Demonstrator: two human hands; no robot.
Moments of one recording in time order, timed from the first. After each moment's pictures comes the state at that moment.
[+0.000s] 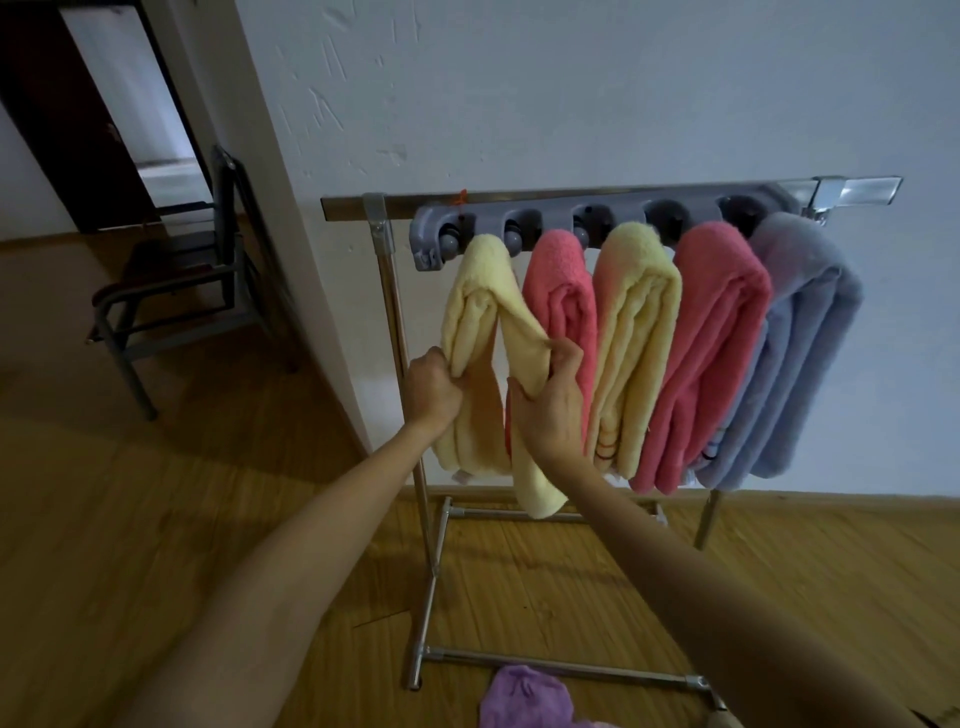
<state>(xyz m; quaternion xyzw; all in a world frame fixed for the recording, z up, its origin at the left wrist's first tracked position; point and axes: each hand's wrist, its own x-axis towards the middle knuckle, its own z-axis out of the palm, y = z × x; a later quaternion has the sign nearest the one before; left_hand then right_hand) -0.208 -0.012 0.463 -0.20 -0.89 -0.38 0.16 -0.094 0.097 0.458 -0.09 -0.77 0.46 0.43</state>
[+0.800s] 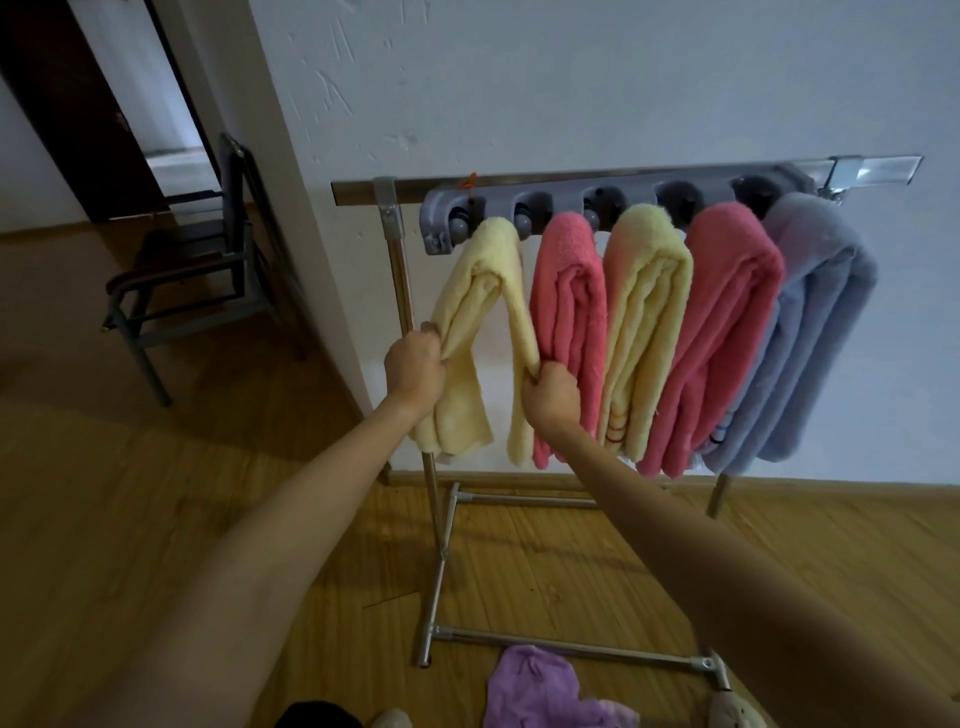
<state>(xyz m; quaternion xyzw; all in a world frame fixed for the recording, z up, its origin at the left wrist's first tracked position) -0.224 -0.042 0.473 -0.26 -0.92 -0.18 0.24 -0.121 0.100 0.451 -0.25 -0.84 0.42 0.23</state>
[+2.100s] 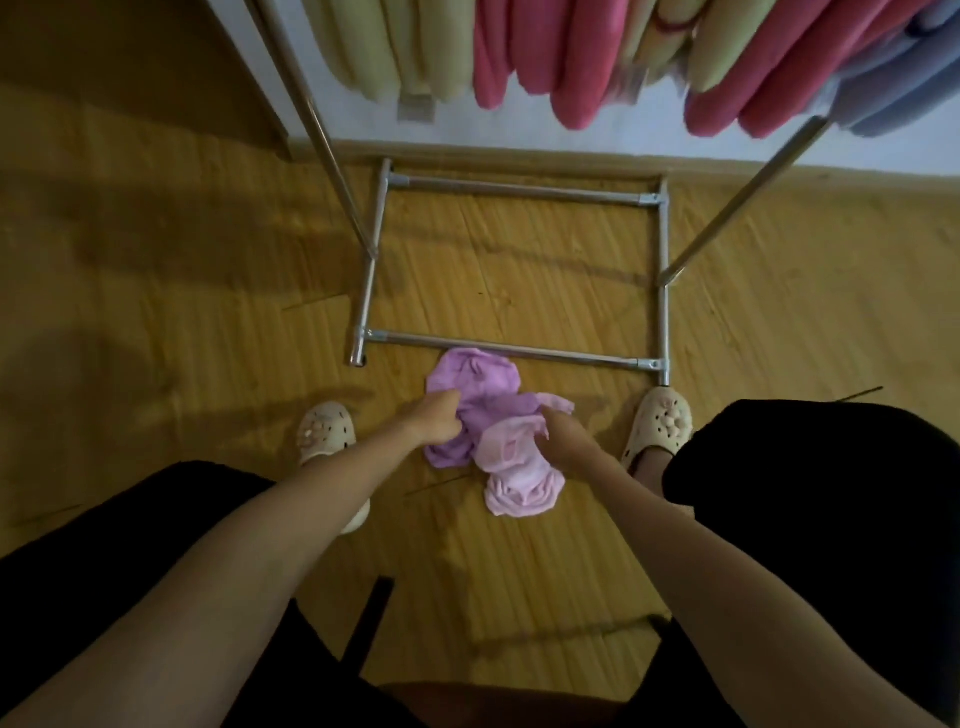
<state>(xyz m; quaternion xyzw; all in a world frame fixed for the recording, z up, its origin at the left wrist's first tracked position) -0.041 -0.043 0.035 -0.22 -0.86 -0.12 -0.44 0.083 0.137 0.029 -0.19 -0.88 0.31 -0.32</state>
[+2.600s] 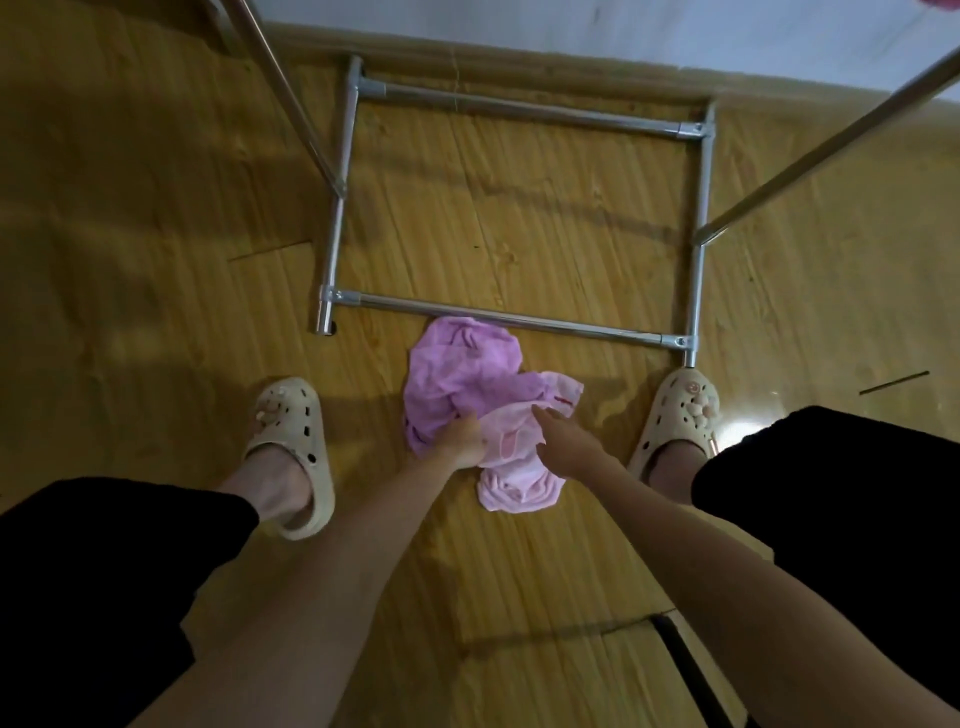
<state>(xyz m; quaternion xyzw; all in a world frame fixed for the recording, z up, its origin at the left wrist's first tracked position) 0.000 -0.011 -0.098 -0.13 -0.83 -0.13 -0.52 0.073 0.145 -0.070 -0.13 -0.88 0.21 -0.41</state>
